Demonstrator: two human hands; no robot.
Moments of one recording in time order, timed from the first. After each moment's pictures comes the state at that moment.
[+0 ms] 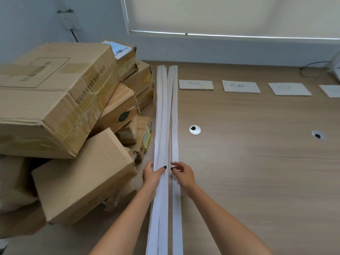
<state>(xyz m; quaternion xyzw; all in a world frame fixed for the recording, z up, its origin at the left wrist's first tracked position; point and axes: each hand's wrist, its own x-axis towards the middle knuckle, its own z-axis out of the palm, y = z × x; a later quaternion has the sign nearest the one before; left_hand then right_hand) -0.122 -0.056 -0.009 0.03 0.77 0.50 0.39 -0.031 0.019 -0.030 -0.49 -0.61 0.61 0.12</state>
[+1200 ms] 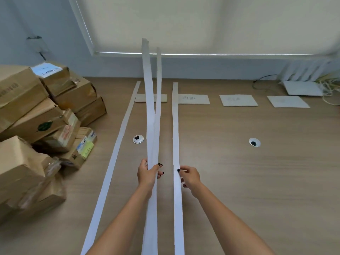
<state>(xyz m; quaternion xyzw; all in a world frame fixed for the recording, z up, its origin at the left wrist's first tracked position) 0.103 0.105 0.041 0.08 0.75 0.58 0.31 0.216 0.202 0.011 -0.53 -0.56 0.63 0.10</state>
